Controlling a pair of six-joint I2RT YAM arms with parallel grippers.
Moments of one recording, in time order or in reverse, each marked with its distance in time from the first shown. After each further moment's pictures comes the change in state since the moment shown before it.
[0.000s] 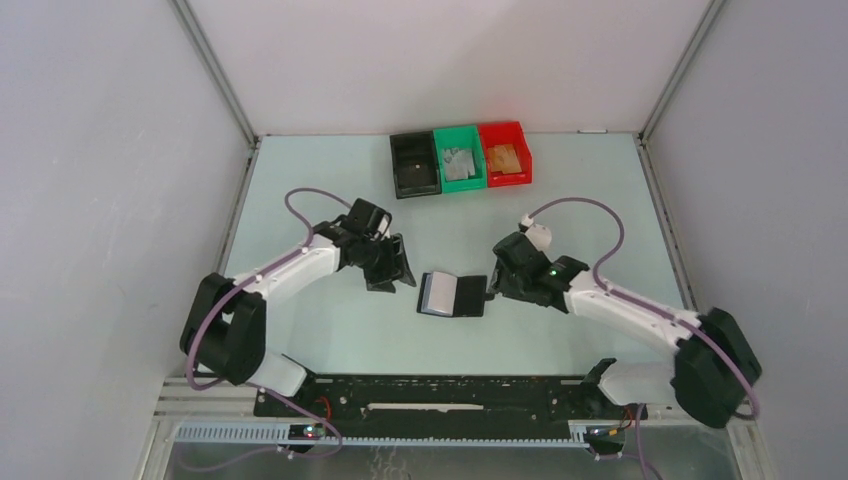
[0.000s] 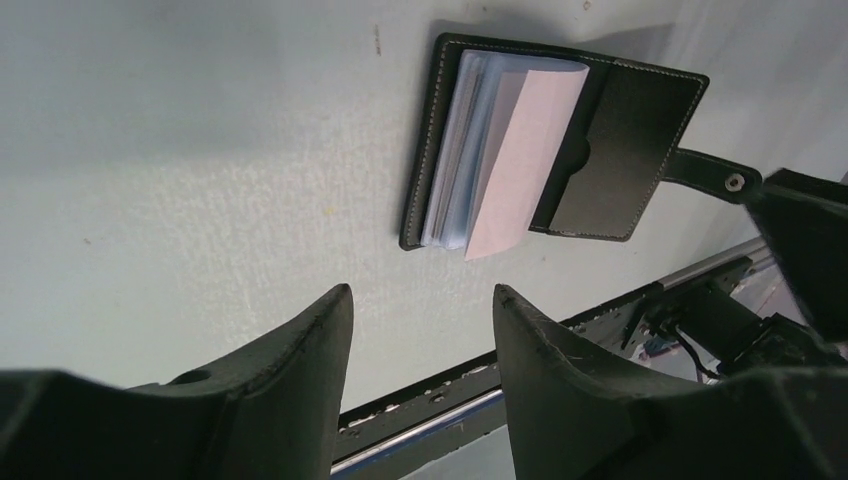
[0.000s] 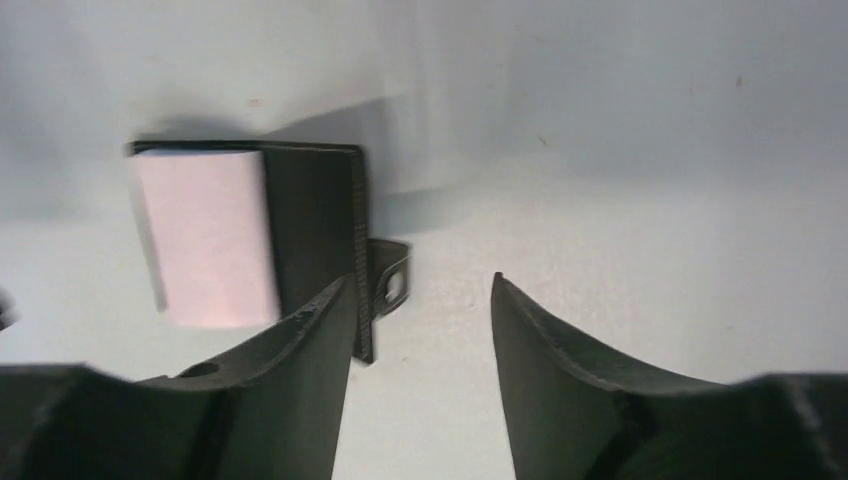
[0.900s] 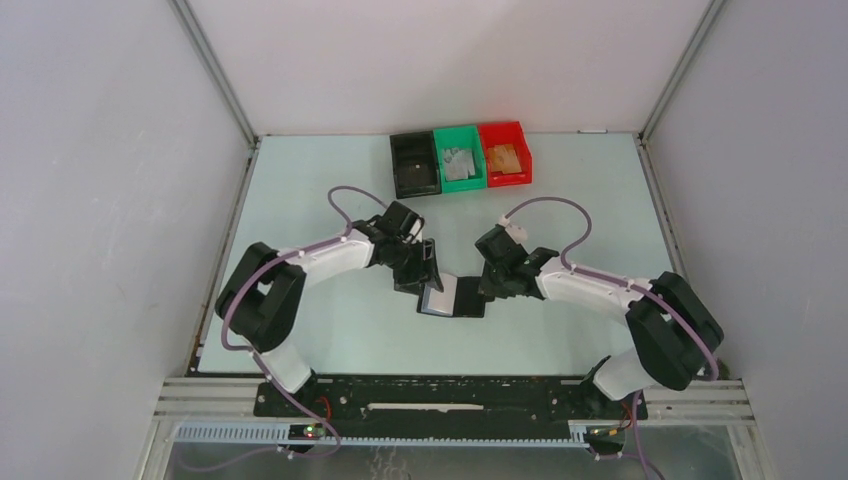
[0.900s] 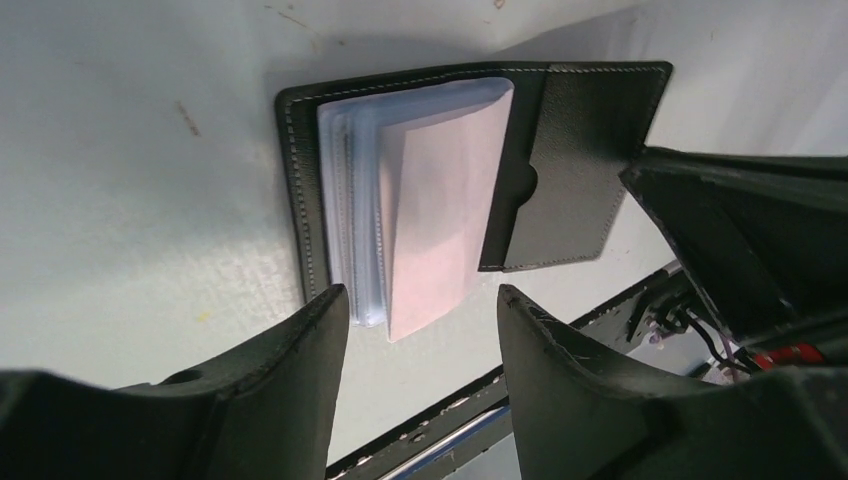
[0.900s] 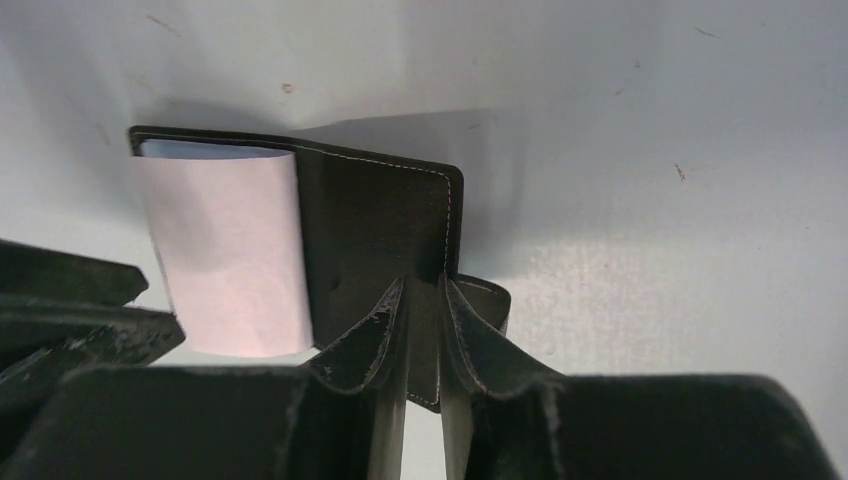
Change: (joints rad) left arm -0.126 0.220 0.085 0.137 0.057 0.007; right arm 0.005 0.173 0.061 0.135 -0.127 -0.023
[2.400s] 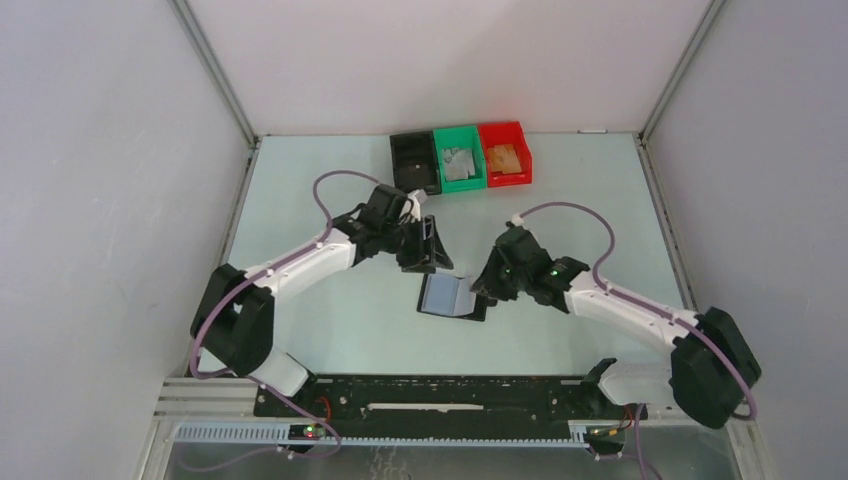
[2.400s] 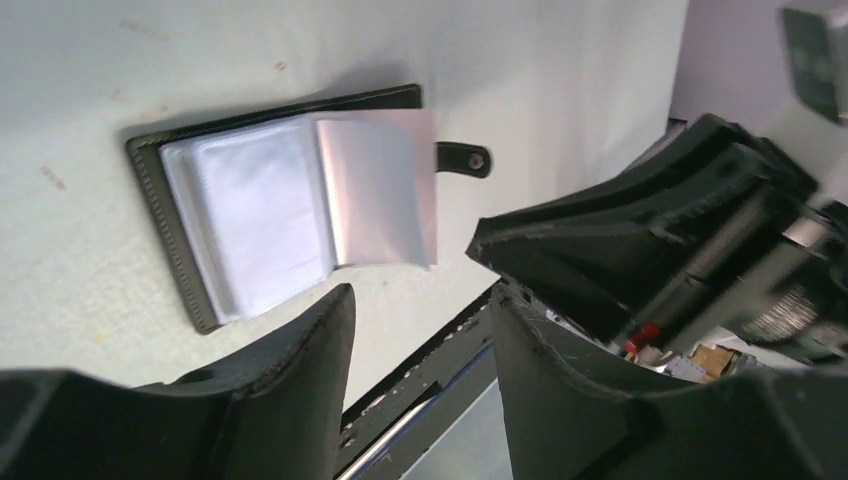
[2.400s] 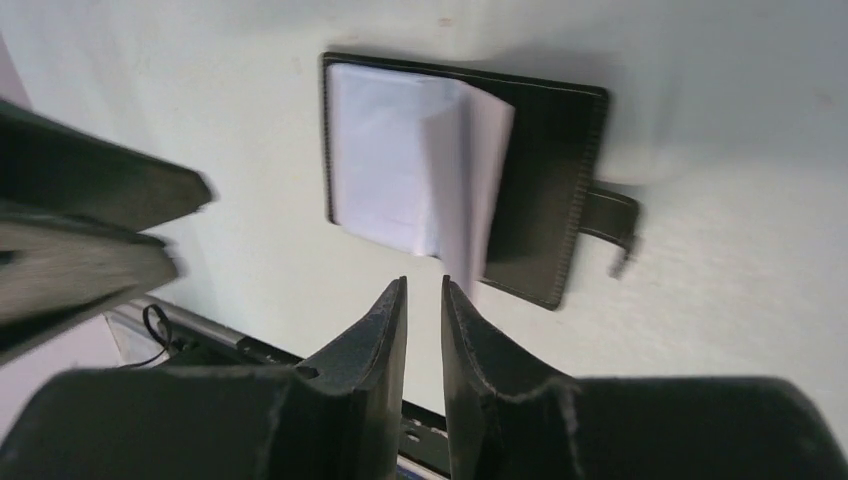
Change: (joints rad) left arm 0.005 -0.146 0.044 0.095 0.129 -0.034; right arm -0.044 -0.258 -0.113 0.035 -0.181 0.089
